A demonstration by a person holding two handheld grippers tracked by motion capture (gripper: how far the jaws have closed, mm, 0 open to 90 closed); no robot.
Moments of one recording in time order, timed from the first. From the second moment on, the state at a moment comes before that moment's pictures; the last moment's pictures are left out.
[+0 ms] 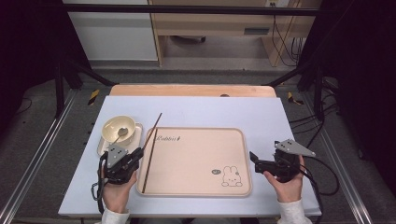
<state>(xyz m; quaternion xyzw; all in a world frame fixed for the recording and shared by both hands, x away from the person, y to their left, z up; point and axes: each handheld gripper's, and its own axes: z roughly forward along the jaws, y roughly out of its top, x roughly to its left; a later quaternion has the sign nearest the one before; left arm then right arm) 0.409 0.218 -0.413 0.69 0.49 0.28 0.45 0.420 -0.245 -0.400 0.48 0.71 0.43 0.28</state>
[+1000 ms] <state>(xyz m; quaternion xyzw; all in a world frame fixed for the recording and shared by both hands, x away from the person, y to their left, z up) 0.408 0.183 -0.458 0.63 0.57 0.30 0.44 0.421 -0.242 -0.402 0.48 0.71 0.43 0.28</state>
